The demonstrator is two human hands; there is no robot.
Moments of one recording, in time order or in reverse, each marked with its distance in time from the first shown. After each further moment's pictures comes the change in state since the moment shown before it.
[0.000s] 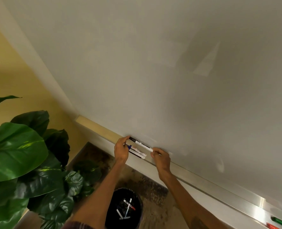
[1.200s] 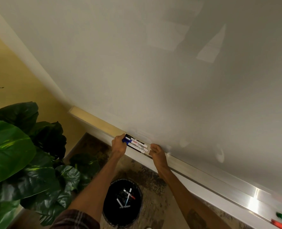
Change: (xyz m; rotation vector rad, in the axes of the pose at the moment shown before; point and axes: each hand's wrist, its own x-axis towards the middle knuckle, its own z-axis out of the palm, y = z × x) left_hand 0.043 -0.042 0.021 0.250 -0.149 -0.158; right_hand 0.039 0.047 0.020 -0.111 -0.215 0.108
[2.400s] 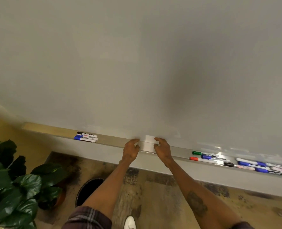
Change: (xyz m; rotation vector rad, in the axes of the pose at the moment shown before) left_hand -0.264 0.130 0.168 0.102 -0.312 0.453; right_hand -0.171 0.070 -0.266 -0.171 0.334 -0.146
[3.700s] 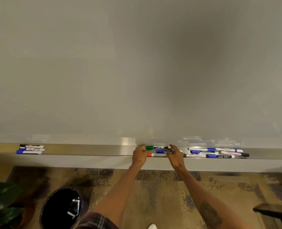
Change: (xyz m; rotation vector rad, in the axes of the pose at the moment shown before) left_hand -0.001 0.148 0.255 -0.058 -0.208 -0.097; right_hand 0.010 0.205 -0.225 0.045 0.193 0.242
